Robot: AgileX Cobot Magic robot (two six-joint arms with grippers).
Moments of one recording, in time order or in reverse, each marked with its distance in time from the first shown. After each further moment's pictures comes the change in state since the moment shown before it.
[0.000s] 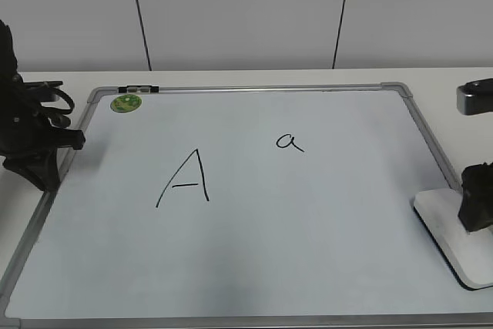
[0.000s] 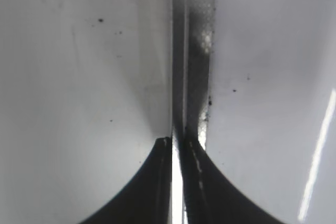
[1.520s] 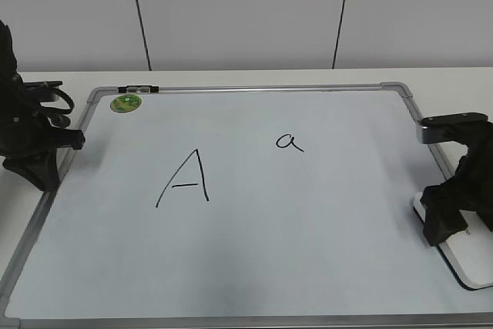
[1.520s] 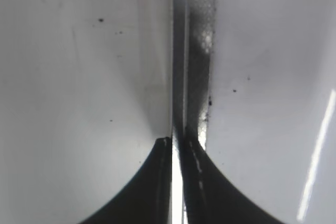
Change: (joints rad) left arm 0.000 0.000 0.000 -0.002 0.000 0.000; right arm -0.038 0.326 -0.072 0.105 -0.120 -0.097
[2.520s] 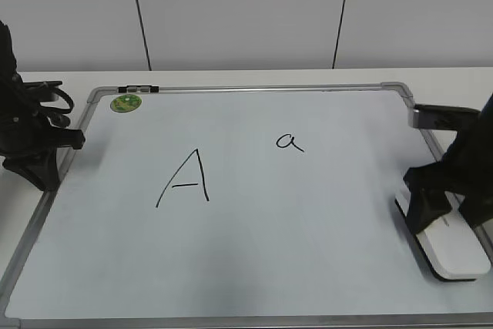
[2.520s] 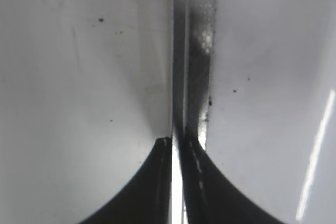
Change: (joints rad) left arm 0.000 0.000 0.000 -0.010 0.000 0.000; right arm -0.002 0.013 -0.072 0.148 0.128 0.017
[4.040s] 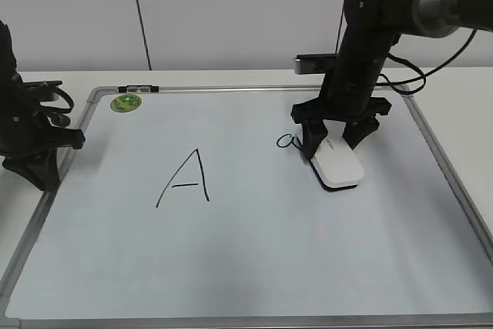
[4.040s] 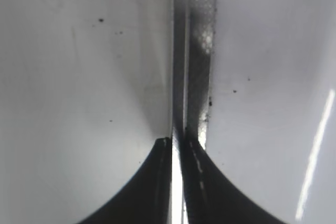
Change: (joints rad) left arm 0.000 0.000 -0.001 -0.001 0.002 0.000; right arm 0.211 0.525 -0.875 -0.062 0.290 0.111
